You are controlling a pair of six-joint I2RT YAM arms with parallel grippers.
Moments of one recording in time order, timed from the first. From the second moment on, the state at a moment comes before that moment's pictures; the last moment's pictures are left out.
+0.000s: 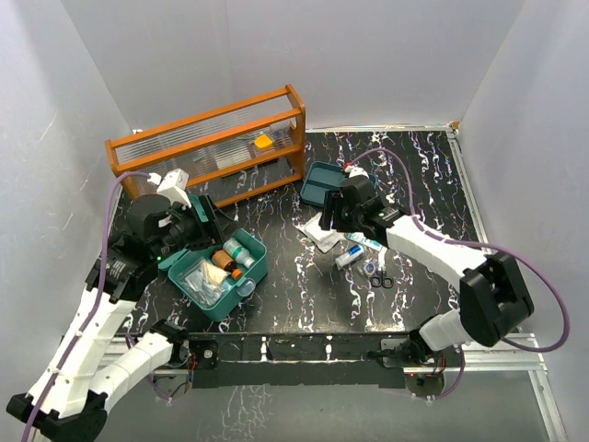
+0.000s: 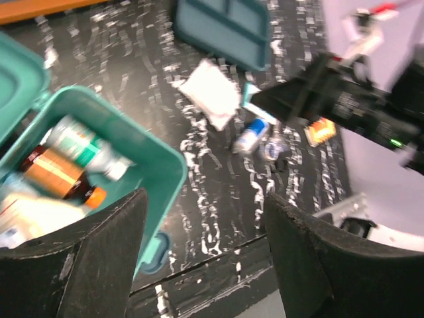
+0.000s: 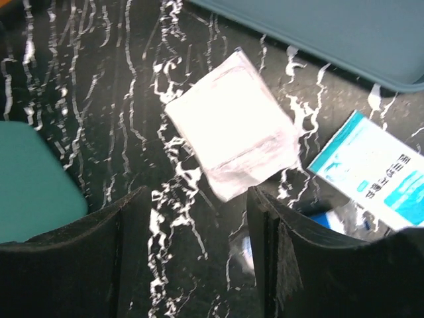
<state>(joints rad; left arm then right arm) -0.43 0.79 1.05 -0.79 0.09 -0.64 0.56 1.39 0.95 -0.30 0.05 0.54</state>
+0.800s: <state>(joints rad) -0.43 0.64 1.05 -0.57 0.19 -0.58 0.44 1.72 1.07 -0.33 0.02 0.40</state>
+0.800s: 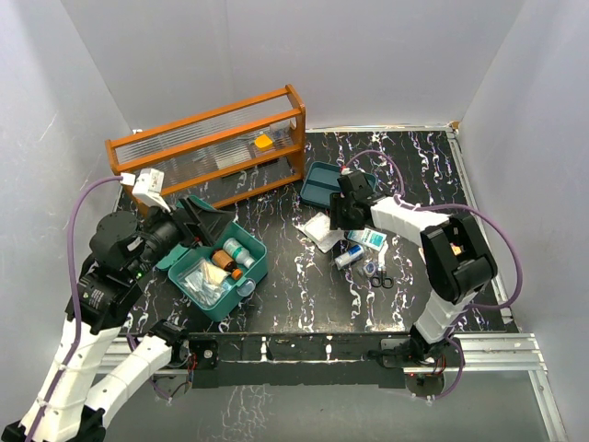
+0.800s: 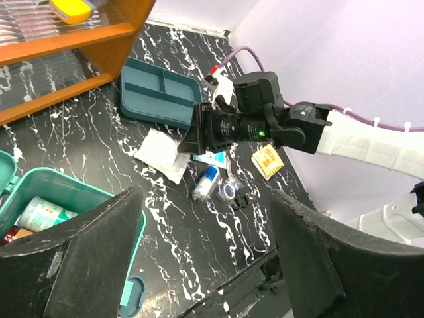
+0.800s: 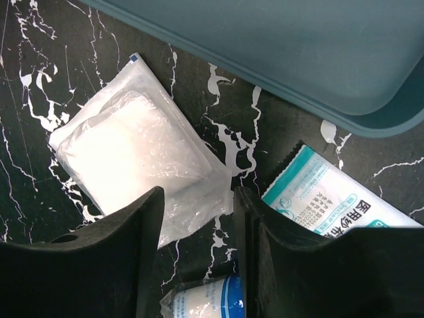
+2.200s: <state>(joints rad) -0.43 0.74 0.88 -0.47 0.27 -0.73 0.44 1.39 0.90 -0.17 -0.19 0.69</state>
